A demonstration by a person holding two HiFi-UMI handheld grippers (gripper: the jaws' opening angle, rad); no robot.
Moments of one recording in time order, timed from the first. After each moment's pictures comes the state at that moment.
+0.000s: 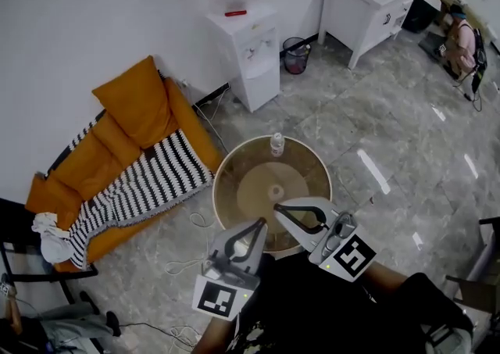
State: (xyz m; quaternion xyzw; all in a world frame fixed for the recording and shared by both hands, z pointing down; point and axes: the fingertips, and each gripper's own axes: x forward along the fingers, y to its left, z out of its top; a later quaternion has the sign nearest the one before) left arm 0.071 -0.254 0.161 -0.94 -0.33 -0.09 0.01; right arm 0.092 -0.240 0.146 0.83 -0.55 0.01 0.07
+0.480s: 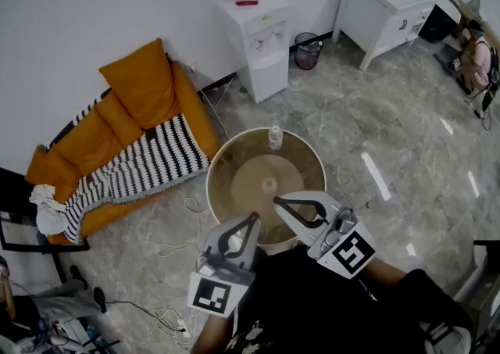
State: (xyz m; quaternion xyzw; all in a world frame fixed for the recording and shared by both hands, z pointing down) left arm 0.068 -0.221 0.167 -0.96 -0.26 -0.10 0.01; right arm 0.095 -0.196 0.151 0.81 -0.58 0.01 0.07
